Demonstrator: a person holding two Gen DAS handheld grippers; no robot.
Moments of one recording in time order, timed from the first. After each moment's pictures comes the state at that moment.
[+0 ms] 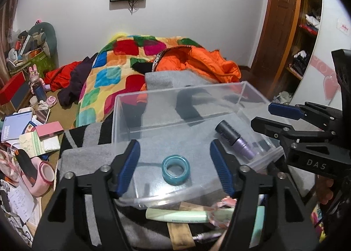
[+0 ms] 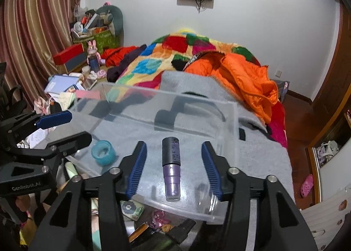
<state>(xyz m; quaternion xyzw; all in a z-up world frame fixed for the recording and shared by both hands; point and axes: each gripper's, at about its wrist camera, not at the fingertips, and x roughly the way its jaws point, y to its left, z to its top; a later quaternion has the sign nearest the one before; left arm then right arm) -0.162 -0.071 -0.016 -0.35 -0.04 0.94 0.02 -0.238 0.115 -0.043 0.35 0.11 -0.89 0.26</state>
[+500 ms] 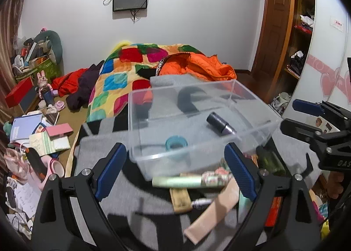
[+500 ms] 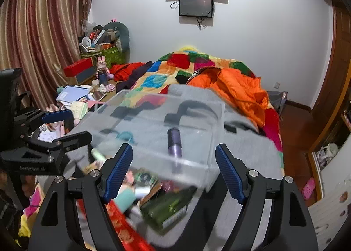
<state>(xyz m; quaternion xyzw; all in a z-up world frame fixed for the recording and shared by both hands) -0.099 -0.068 -0.004 -0.33 -0.03 0.94 0.01 -0.160 0.154 -0.020 0.31 0.09 -0.91 0.27</state>
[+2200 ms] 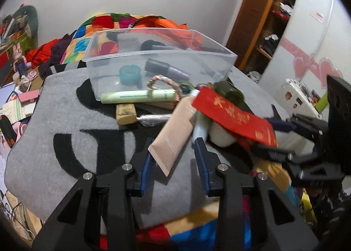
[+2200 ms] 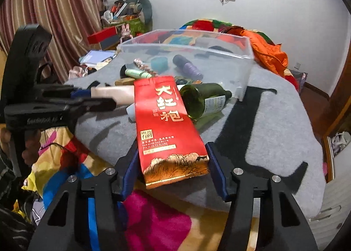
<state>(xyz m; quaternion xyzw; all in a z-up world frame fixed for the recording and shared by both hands) -0.023 -0.022 -0.061 -0.40 -0.06 0.91 0.12 -0.079 0.186 -0.099 0.37 0.11 -0.86 0.33</state>
